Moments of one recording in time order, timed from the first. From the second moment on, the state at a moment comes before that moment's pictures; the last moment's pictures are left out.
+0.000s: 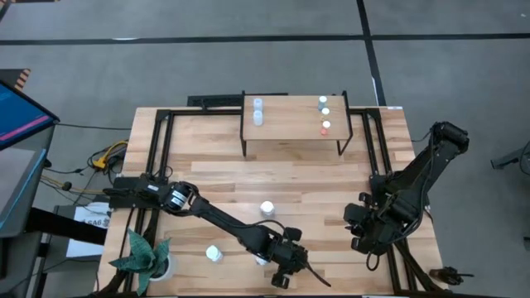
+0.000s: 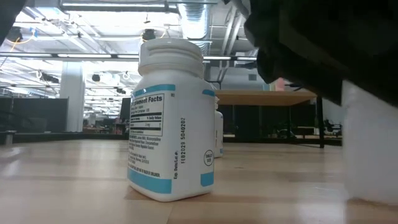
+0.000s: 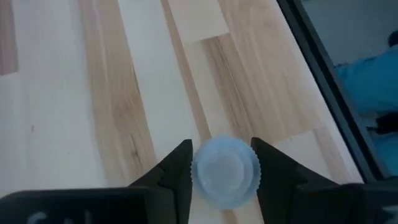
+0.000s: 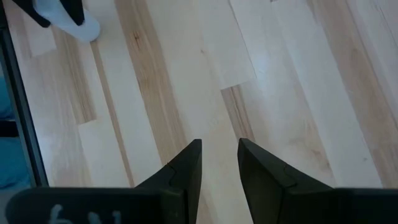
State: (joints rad) left arm -0.44 2.40 2.03 -0.55 -0.06 -0.14; right arm 0.88 1.23 0.93 -0.98 0.34 1.18
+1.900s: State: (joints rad) left arm 0.38 2.06 2.32 -1.52 0.25 0.49; right arm 0.88 1.23 0.93 -0.98 0.44 1.18
